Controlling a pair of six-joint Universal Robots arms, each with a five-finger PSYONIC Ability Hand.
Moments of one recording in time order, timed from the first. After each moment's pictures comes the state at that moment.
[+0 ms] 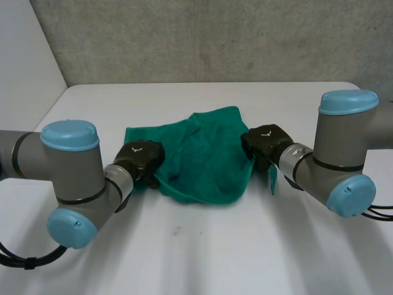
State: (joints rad) left arm 4.24 -2.17 -1.44 3.24 -1.51 3.23; right arm 1.98 -0.89 1.19 0.11 1.33 2.81; left_hand 0.73 0.74 0.75 0.74 0.57; right_hand 0.98 1.17 1.18 1.19 0.99
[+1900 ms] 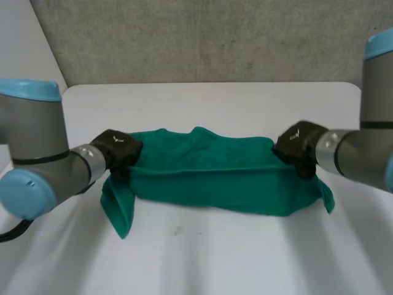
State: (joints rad) left arm 4.36 -2.13 -1.26 2.88 -1.43 3.66; right arm 1.94 -1.06 1.09 0.61 1.47 2.32; left_hand 1.14 1.19 1.19 1.19 0.97; right_hand 0.98 1.17 1.18 1.19 0.99
